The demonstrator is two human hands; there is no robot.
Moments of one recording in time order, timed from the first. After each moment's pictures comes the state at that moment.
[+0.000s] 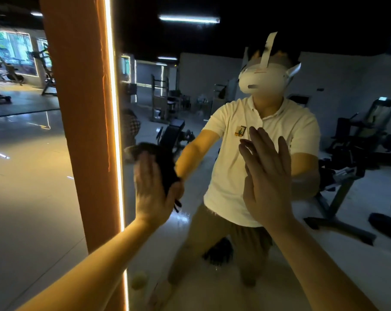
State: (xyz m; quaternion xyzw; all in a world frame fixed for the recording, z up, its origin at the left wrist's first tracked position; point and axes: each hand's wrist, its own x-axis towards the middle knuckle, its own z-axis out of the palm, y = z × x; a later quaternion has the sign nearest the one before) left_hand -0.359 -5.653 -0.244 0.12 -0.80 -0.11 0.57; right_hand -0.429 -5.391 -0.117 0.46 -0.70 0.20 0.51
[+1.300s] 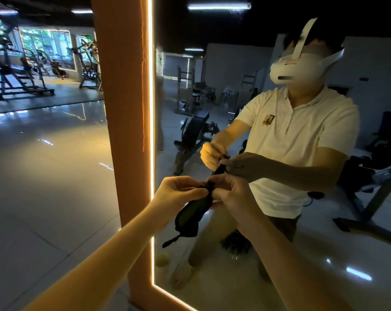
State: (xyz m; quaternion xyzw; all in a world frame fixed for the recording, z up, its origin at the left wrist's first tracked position) left_hand -0.243 -5.590 -0.185 0.11 -0.67 -0.69 0.24; right_hand -0.363 -5.455 -0.175 0.31 -0.68 0.62 -0.22
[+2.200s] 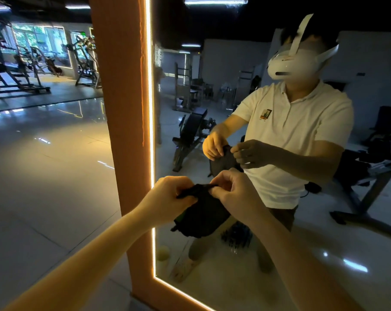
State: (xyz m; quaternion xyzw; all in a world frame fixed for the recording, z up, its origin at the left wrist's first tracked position) left_hand -0.216 -5.599 -0.189 0.07 -0.90 -0.34 0.25; right_hand -0.353 -5.436 -0.172 0.41 -0.78 0.47 -0.08
